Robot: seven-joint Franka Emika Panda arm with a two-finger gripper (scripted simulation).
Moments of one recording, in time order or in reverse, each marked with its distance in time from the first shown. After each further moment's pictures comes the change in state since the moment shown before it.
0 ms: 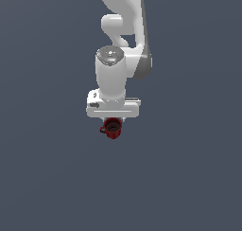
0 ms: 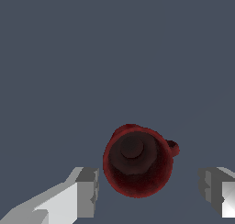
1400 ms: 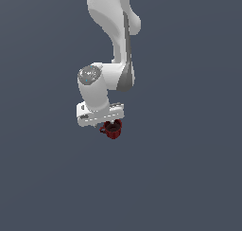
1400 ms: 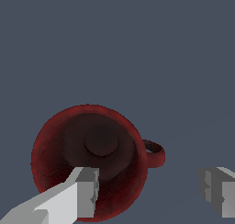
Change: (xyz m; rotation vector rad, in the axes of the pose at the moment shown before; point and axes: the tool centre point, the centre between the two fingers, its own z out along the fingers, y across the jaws) arm -0.019 0.050 0.064 0.058 -0.027 -0.208
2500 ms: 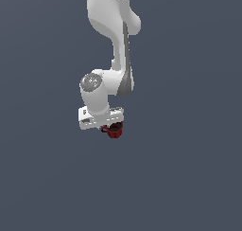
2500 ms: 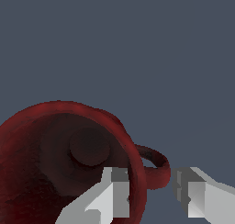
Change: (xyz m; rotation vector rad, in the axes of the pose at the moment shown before) arm -0.001 0.002 0.029 -0.001 0.001 -0.001
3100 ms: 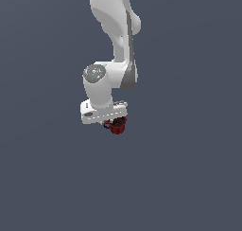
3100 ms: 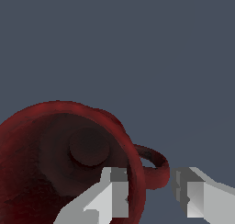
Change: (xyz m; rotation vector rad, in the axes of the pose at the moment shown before) arm -0.008 -0.018 -0.027 0.002 -0.004 0.000
